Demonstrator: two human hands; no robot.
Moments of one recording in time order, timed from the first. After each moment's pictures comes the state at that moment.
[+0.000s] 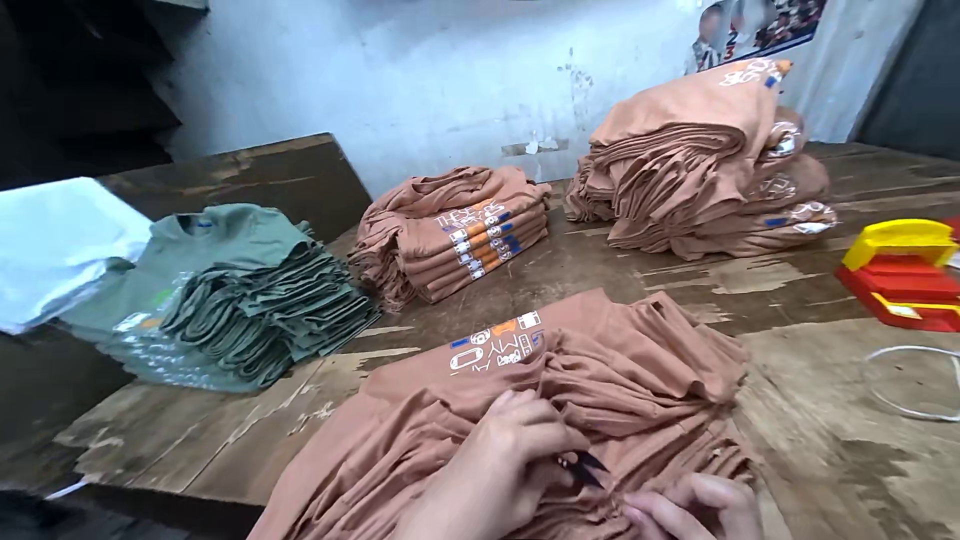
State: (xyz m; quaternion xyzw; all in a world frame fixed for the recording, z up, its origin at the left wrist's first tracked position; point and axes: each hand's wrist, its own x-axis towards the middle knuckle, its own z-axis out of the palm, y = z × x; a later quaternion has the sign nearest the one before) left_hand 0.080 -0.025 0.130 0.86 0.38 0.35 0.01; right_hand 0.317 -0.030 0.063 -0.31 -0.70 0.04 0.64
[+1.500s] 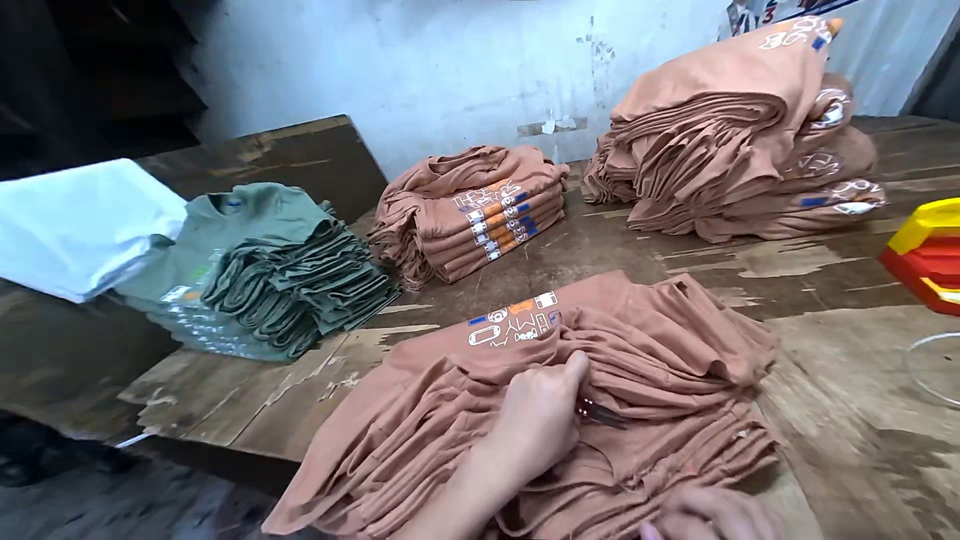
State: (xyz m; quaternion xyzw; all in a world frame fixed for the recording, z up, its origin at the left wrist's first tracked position) left_hand 0.109 -0.003 0.125 0.77 0.59 0.24 -0.03; right_hand 0.324 -0.062 0.059 -0.39 -0.77 -0.03 0.50
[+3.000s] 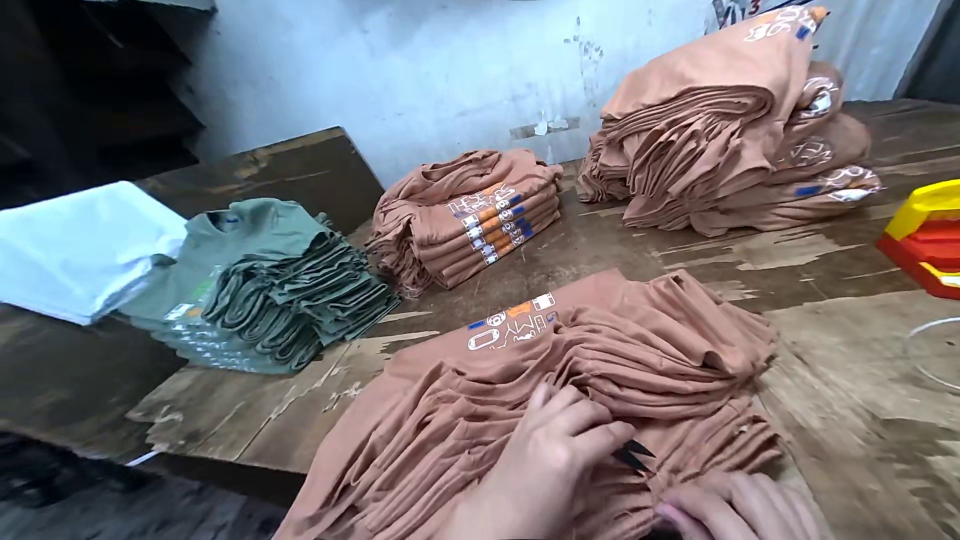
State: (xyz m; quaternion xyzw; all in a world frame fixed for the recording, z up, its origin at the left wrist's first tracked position) left_hand 0.109 -0.033 0.110 0.85 0.39 0.35 -0.08; right_hand 0.340 -0.059 0.094 -0.42 -0.80 -0.03 0.43
